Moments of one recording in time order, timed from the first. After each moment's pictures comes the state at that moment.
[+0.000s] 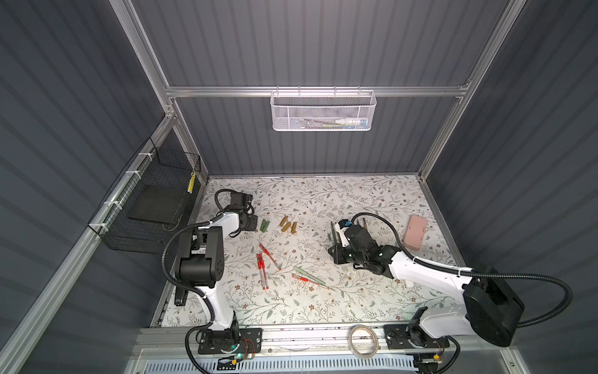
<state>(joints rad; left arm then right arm) -0.06 1.87 1.15 -0.32 -0.01 0.13 0.76 1.35 0.72 -0.12 -0.06 0.58</state>
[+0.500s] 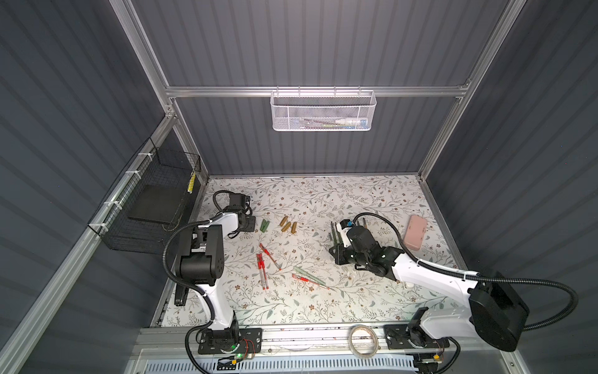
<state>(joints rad) -0.03 1.88 1.15 -0.31 -0.03 0.11 0.76 1.33 0.71 -0.12 -0.05 0.57</state>
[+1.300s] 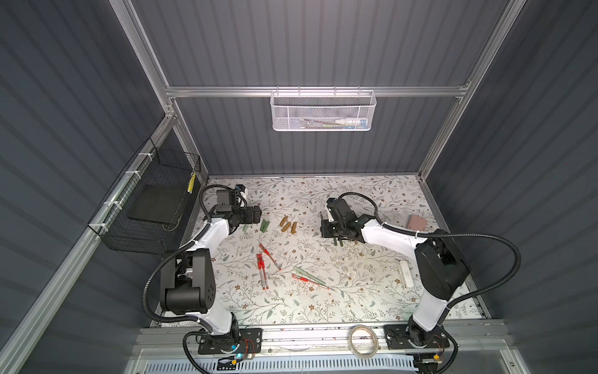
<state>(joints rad) -0.01 1.61 1.07 -0.25 0.27 0.00 0.66 1.83 1.22 -0.30 -0.03 0.51</state>
